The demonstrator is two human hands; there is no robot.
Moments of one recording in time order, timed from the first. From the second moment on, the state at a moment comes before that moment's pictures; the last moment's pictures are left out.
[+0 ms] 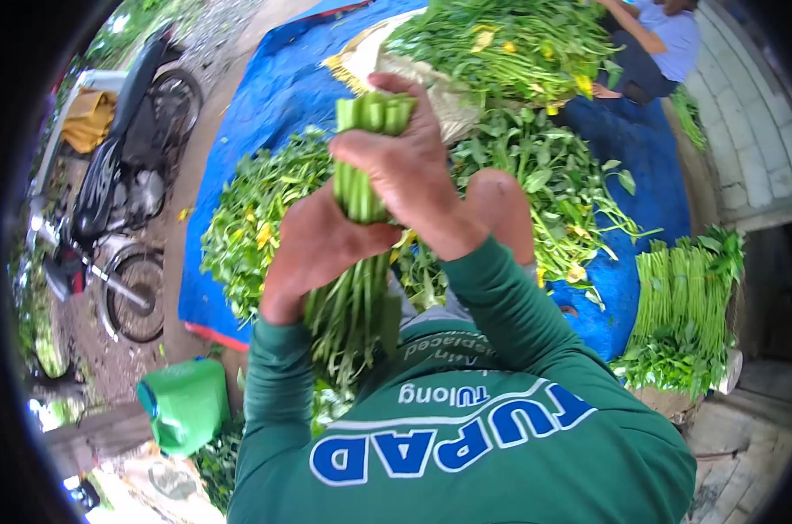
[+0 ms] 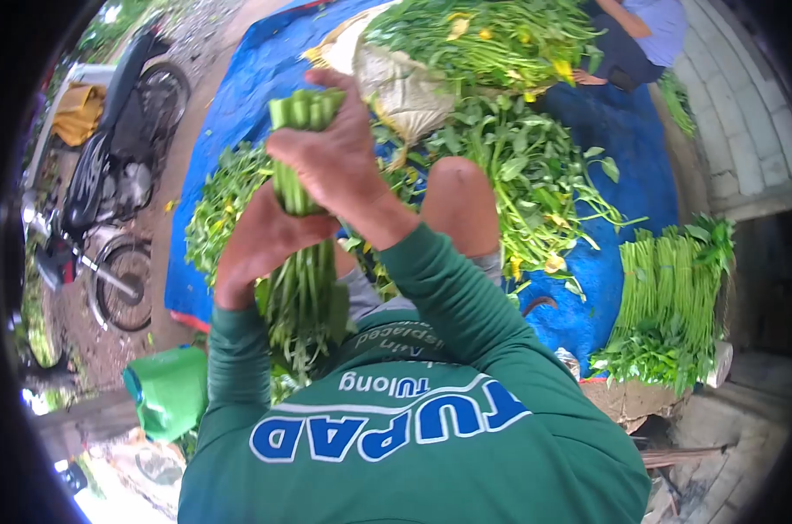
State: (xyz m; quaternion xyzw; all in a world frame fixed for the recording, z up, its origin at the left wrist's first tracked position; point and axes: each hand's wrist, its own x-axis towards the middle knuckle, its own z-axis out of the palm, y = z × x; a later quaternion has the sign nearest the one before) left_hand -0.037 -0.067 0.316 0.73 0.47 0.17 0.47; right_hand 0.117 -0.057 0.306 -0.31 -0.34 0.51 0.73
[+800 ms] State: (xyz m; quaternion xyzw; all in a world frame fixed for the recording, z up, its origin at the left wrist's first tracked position) left_hand -0.215 -0.004 0.453 0.65 0.29 0.56 0.43; right_hand 0.218 -0.097 0.340 -0.42 -0.54 0.44 0.59
